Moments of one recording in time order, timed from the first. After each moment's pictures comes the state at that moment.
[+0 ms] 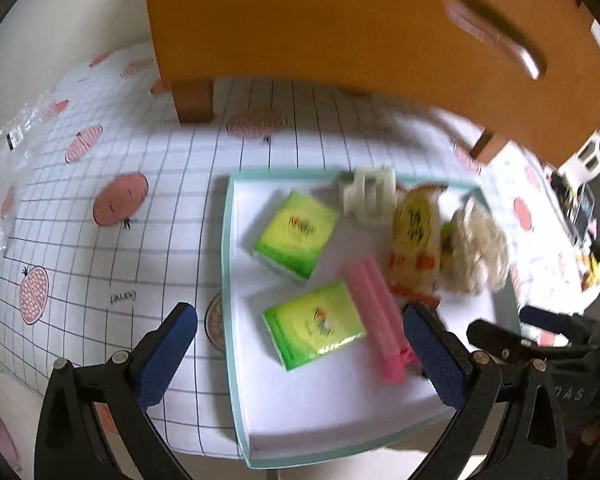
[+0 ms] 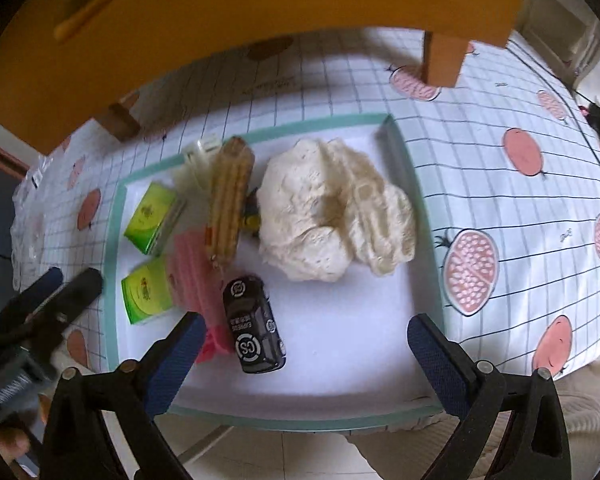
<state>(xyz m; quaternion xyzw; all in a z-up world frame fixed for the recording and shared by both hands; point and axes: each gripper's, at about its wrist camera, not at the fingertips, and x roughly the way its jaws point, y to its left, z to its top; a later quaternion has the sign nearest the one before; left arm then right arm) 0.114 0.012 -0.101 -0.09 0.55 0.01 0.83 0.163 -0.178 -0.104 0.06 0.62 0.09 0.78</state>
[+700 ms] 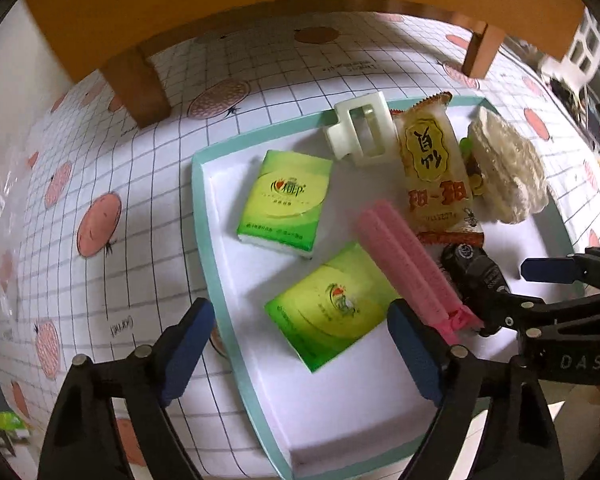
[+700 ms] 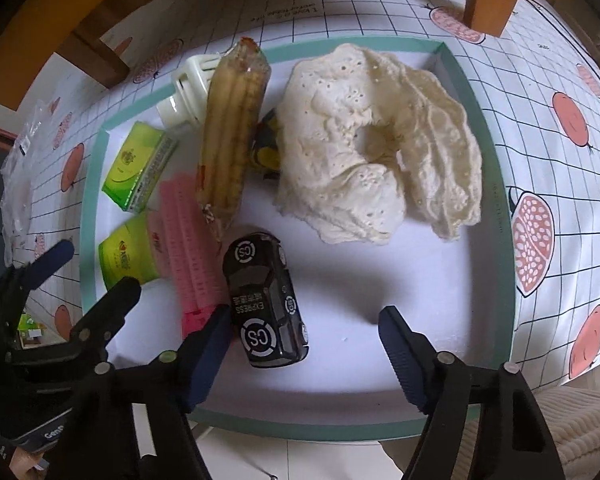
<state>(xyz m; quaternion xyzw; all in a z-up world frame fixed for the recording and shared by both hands) 0.127 -0.011 -0.133 0.05 0.58 -0.03 0.81 0.171 -0.157 -0.146 0.05 0.68 0.12 0.72</state>
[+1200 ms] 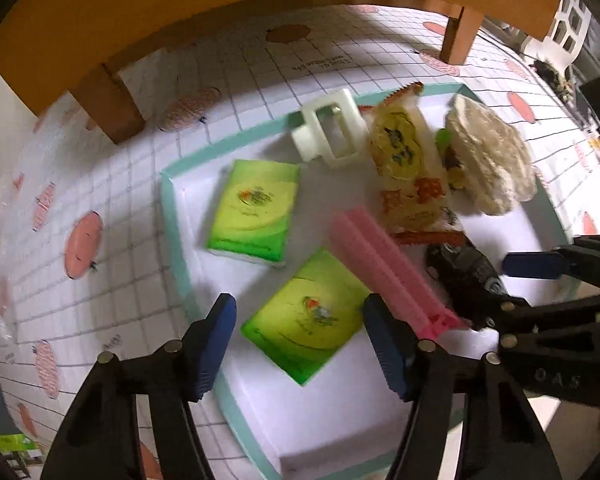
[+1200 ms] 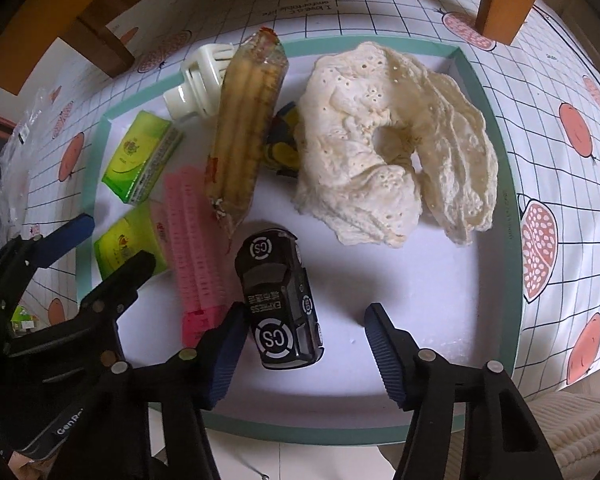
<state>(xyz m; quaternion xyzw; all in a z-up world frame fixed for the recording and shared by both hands) 0.135 -0.028 -0.136 0.05 0.59 -0.07 0.81 0.173 -0.130 -0.150 0.03 0.68 0.12 0.72</state>
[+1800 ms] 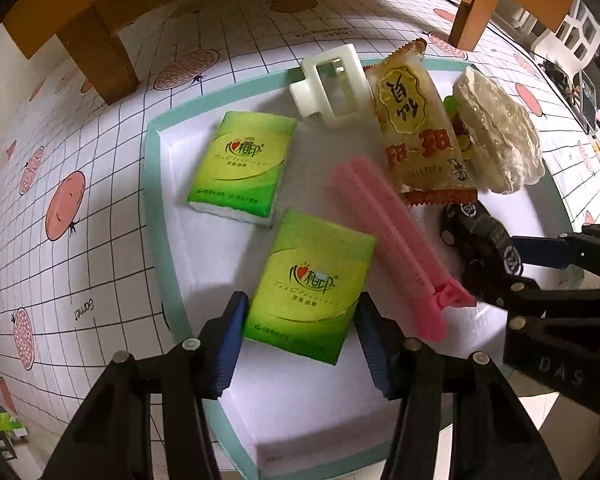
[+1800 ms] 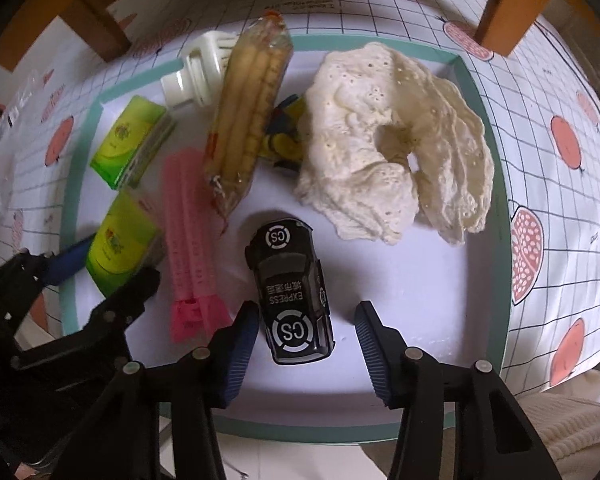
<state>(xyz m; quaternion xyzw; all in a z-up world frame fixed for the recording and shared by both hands) 0.137 -0.033 -0.156 0.03 0.61 -0.05 0.79 0.161 -0.099 -0.151 -0.02 0.68 0.10 0.72</state>
